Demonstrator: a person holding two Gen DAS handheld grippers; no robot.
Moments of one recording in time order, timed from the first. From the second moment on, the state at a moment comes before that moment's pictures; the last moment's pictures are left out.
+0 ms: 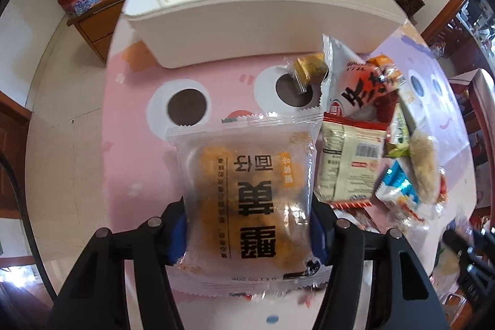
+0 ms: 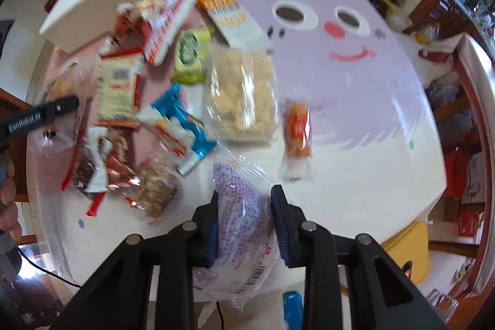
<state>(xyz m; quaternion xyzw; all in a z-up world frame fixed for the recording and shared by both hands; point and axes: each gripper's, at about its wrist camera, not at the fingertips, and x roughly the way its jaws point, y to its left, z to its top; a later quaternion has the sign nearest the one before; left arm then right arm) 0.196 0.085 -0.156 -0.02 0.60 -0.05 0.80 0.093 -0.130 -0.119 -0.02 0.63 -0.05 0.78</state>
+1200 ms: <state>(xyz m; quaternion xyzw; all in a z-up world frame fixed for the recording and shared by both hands) 0.212 0.107 0.053 -0.06 0.44 -0.08 0.89 0.202 -0.027 0.092 -0.17 0.39 0.01 0.90</state>
